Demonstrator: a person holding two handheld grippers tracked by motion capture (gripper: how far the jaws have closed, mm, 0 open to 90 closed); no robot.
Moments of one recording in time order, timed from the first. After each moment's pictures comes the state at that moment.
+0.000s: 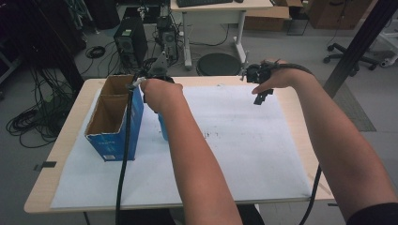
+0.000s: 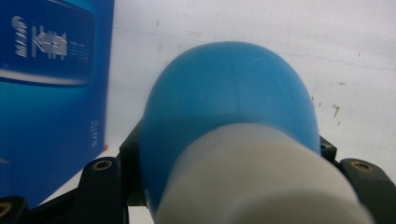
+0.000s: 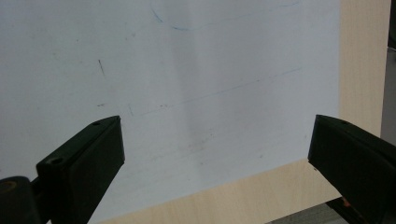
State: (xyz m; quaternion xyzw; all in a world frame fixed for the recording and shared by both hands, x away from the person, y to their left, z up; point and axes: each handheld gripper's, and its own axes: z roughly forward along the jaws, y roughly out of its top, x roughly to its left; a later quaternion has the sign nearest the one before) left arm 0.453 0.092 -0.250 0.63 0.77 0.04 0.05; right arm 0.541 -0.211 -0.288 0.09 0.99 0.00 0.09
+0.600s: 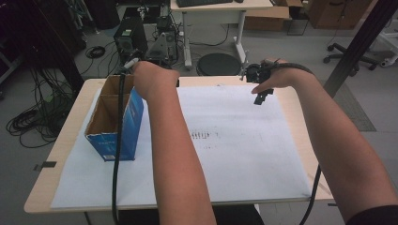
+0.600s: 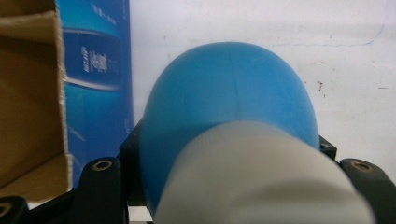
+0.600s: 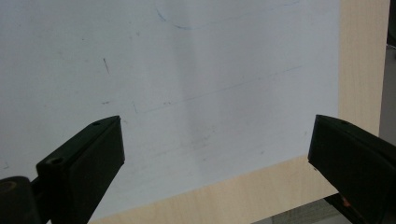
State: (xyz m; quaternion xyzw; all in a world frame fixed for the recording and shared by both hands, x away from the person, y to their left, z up) left arm 0.438 0.091 -0.186 0.69 0.72 0.06 0.05; right arm 0.537 -0.209 -0.284 0.09 0.99 0.00 0.09
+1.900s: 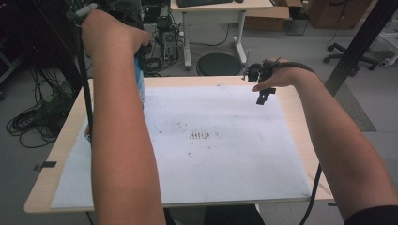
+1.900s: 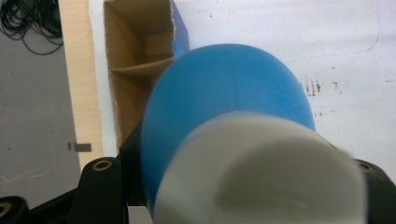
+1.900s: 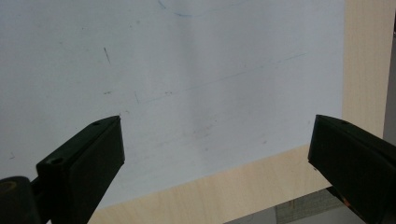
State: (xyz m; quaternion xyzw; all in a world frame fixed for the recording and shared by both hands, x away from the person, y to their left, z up) left arm 0.411 0.136 -0.072 0.72 0.68 0.13 0.05; right arm 0.538 -0.213 -0.282 0.10 0.99 -0.02 0.08
